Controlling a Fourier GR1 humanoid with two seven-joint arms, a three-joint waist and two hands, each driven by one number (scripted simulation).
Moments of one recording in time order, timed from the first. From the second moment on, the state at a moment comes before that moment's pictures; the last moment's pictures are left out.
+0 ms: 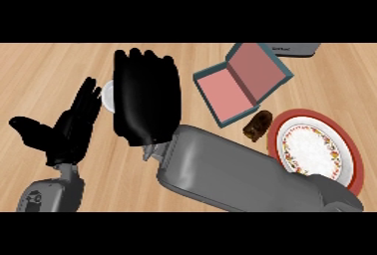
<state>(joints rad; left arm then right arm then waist) -0.18 0.09 0.05 -1.61 0.09 0.08 0.22 -1.14 -0.01 0.72 -1.33 0.85 -0.17 1.09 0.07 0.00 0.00</state>
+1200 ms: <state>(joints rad) -0.15 0.11 0.08 -1.65 0.10 0.08 0.23 -1.24 -0.03 0.51 -0.54 0.87 -0.18 0.77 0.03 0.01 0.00</state>
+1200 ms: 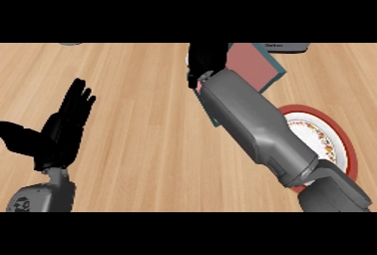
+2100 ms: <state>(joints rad) -0.14 0.11 0.08 -1.65 0.11 0.07 0.23 -1.20 -0.05 0.24 -0.52 0.71 -0.63 0.37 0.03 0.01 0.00</state>
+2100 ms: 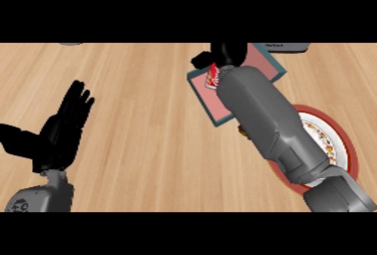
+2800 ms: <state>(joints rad) -0.12 0.10 0.08 -1.66 0.10 0.09 0.22 -1.00 -0.05 -0.08 -0.83 0.29 -0.63 0.05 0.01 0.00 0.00</state>
